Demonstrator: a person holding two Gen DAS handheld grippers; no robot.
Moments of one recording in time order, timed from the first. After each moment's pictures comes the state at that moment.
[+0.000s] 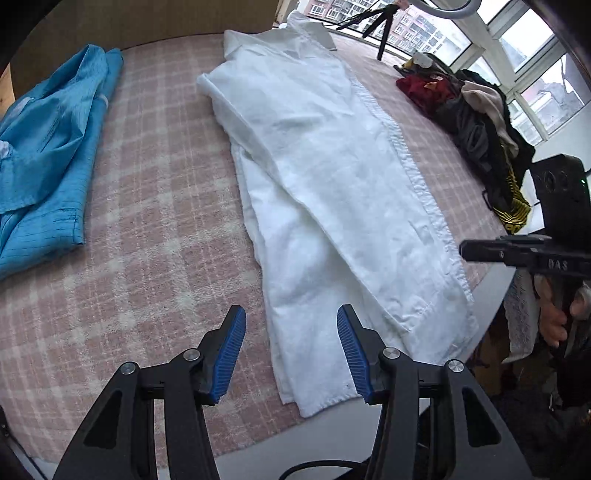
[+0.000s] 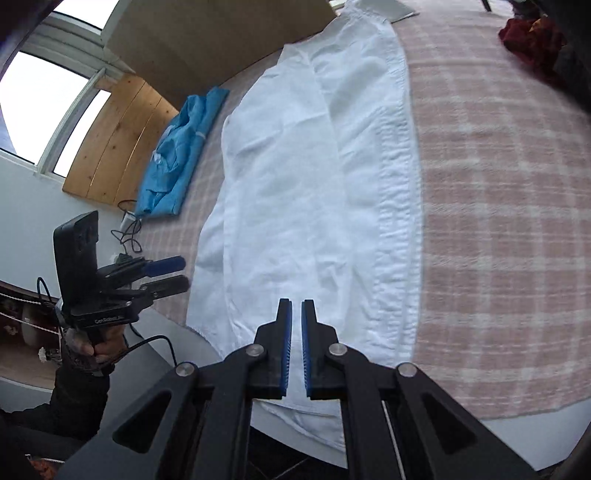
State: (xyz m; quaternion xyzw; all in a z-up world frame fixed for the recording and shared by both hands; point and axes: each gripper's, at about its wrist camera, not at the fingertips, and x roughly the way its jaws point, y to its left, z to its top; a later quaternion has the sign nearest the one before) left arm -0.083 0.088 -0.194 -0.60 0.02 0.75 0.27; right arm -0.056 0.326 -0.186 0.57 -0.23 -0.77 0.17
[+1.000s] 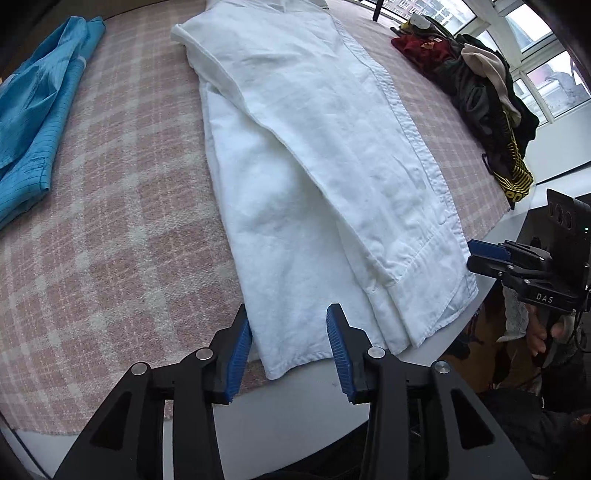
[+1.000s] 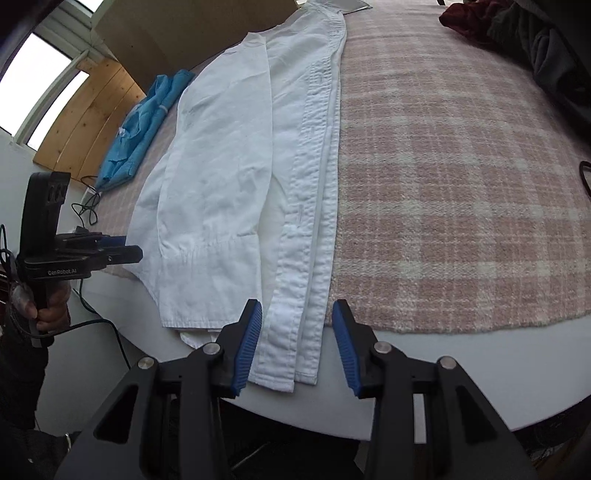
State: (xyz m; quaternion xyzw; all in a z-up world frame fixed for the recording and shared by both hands) left arm -0.047 0.104 -0.206 -0.65 0.03 0.71 0.28; right arm 0.018 0.352 -0.209 0.57 -0.17 -0.80 0.08
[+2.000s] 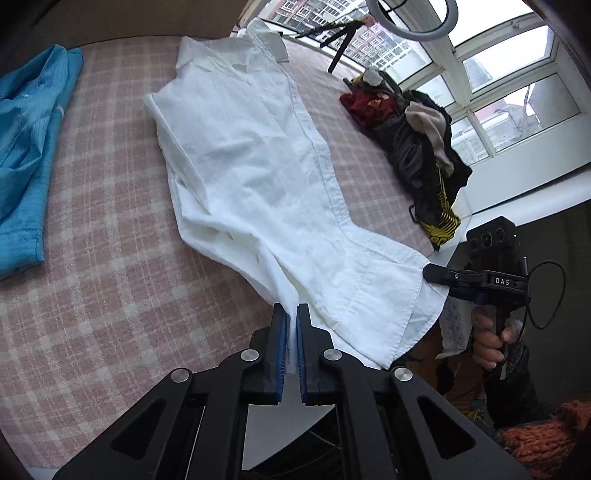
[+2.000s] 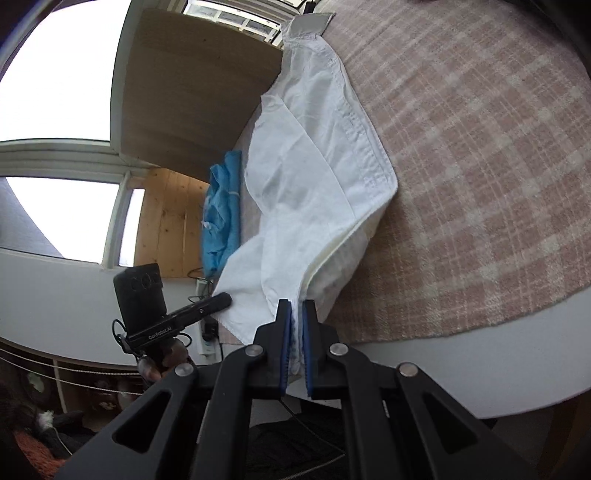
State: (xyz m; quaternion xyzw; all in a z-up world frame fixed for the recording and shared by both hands) left arm -0.090 0.080 -0.140 -0.60 -0.08 0.71 0.37; right arm 0.004 0.394 -0.172 0.47 -0.48 -0.73 0.16
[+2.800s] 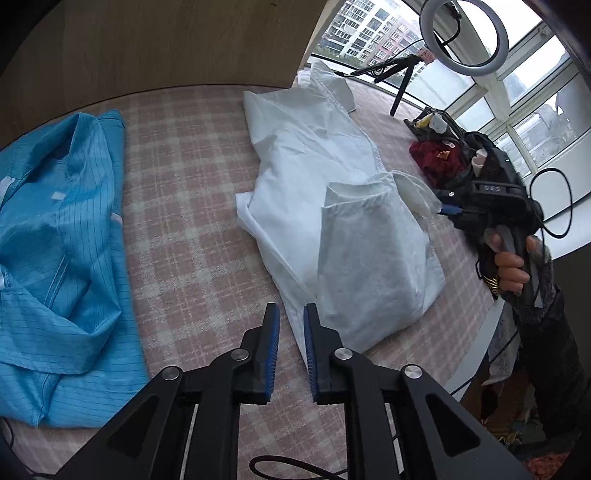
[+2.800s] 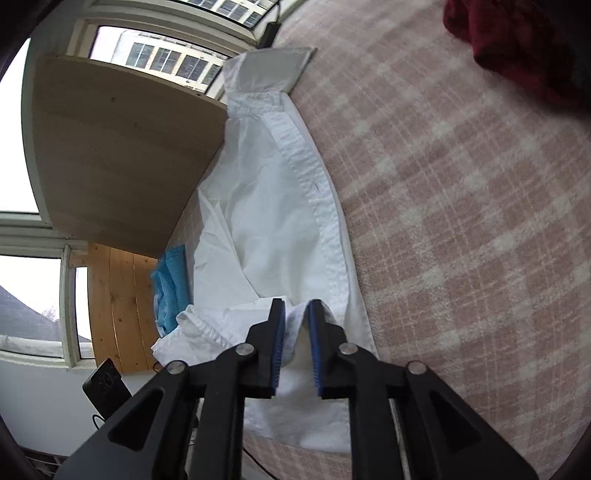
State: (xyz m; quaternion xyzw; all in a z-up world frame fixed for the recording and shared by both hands) left arm -0.203 0.066 -0.145 -0.58 -0.02 0.76 0.30; right arm -0.222 0.451 -0.190 0.52 -0.43 -0.74 0.04
